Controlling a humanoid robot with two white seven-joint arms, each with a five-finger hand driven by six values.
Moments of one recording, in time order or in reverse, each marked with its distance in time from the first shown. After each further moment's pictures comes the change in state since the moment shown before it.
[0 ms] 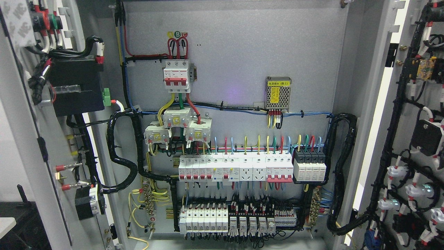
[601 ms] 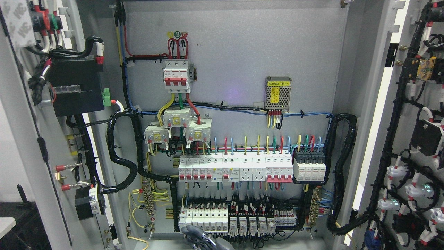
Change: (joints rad) left arm 0.072 0.001 -0.047 -0.092 -0.002 0.002 -0.034; right arm 0.090 -0.055 -0.136 0.004 -0.002 -0.243 -0.023
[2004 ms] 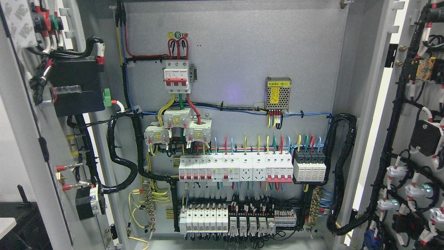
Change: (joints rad) left arm 0.457 0.240 -0.377 -1.144 0.173 -0.429 -0.031; right arm 0.433 -0.163 -0.093 -0.261 0.133 -0.329 -0.062
